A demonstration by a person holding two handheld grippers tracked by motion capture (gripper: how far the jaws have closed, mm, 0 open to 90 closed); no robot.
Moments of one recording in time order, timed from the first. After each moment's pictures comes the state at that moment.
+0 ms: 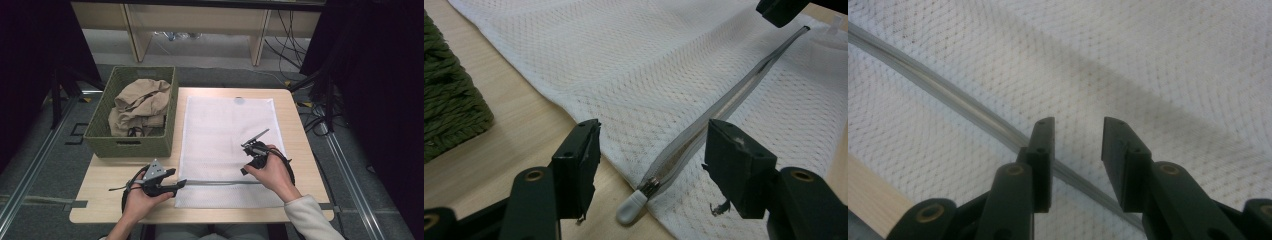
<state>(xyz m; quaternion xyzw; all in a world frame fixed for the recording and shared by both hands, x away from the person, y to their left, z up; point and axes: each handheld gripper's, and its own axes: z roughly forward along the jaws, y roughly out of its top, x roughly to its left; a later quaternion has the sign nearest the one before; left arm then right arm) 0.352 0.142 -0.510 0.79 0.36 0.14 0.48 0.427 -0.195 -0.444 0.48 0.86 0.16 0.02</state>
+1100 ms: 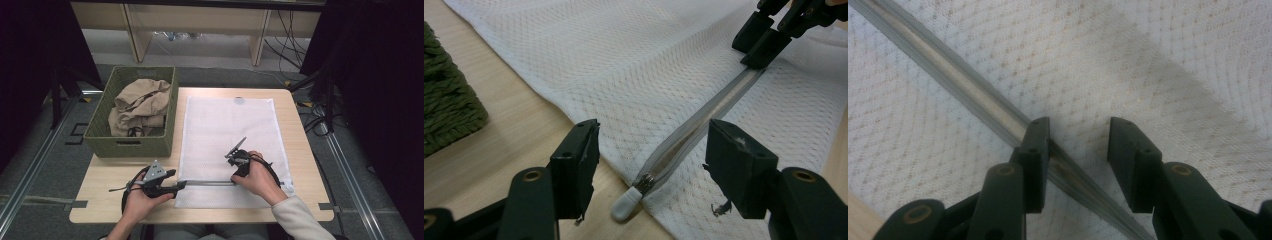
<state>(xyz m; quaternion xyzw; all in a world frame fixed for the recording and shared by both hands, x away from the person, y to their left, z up) 0.349 0.141 -0.510 0.79 0.36 0.13 0.48 0.424 -0.154 -0.476 0.41 0.91 0.11 0.03</state>
